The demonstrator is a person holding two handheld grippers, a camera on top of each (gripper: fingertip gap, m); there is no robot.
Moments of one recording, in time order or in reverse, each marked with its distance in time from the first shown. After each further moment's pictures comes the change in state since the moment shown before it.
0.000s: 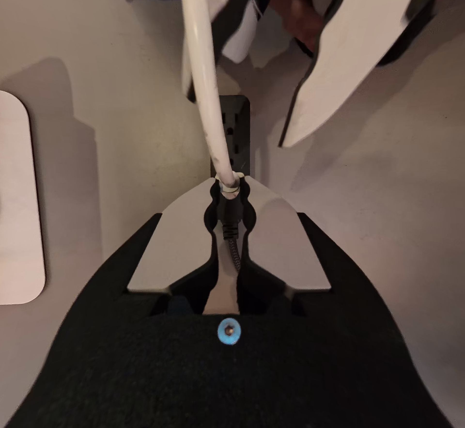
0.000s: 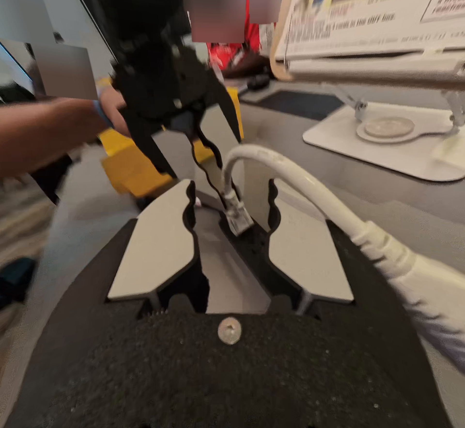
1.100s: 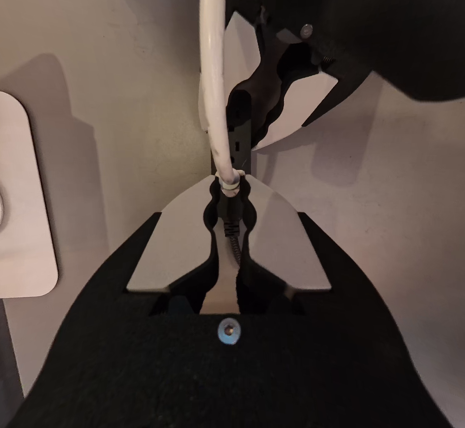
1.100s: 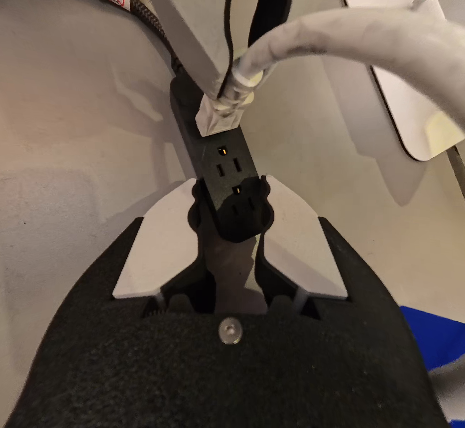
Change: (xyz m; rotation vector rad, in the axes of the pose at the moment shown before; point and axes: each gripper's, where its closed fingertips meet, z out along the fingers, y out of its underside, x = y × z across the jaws) left arm 0.000 0.002 0.001 -0.065 -0.015 0.035; right arm 0.039 0.100 0.007 -0.706 0.177 -0.585
